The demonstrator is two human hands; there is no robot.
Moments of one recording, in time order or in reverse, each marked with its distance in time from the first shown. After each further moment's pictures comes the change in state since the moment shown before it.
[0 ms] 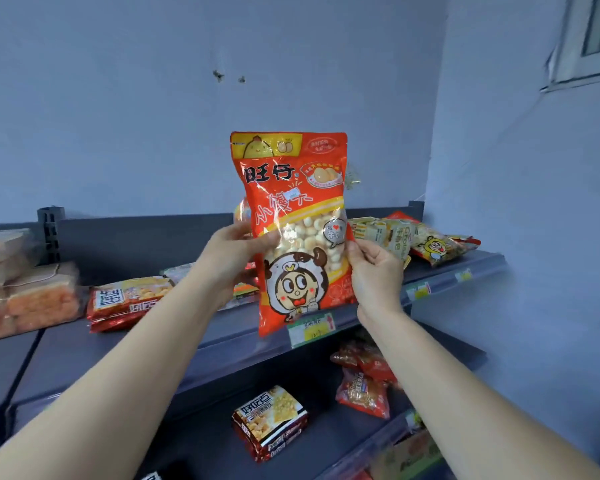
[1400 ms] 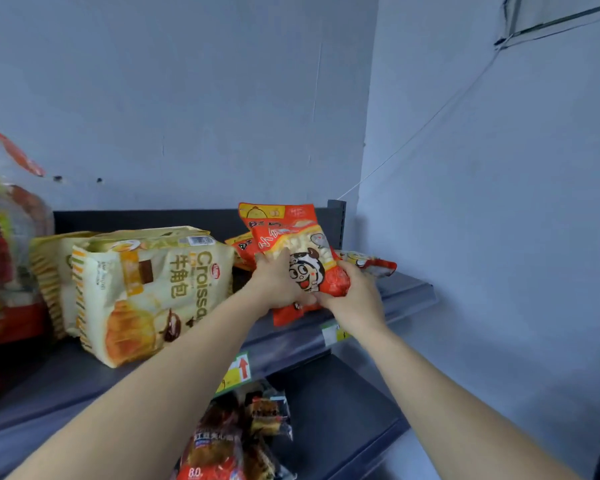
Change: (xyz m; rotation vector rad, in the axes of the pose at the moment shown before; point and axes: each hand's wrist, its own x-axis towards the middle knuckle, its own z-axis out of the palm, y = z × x) left_hand 0.283 -0.138 0.443 0.846 -0.163 -0.108; right_hand 0.378 0.178 -0.260 -0.741 -0.282 -0.041
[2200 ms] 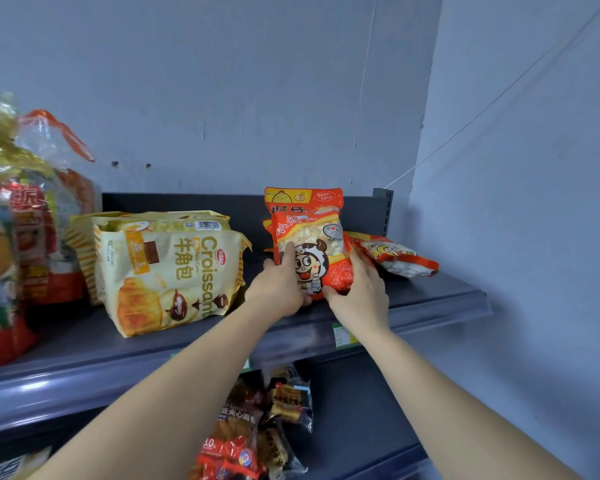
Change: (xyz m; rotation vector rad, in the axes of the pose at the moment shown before) left_hand 0.011 -0.016 0.030 0.336 0.162 -0.176; right_hand 0.031 0.030 0.031 -0.097 -0.064 -0.119
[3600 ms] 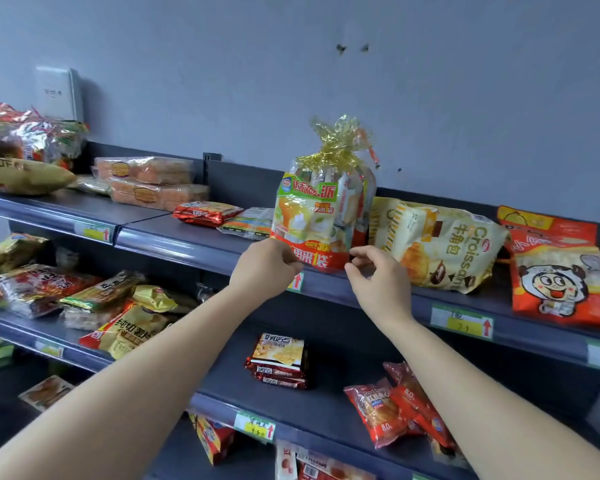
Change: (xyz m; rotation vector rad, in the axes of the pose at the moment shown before) left_hand -0.287 -0.231 -0.159 -0.047 0.490 -0.392; right_hand -0.199 -0.245 0.073 0.468 -0.261 -0.580
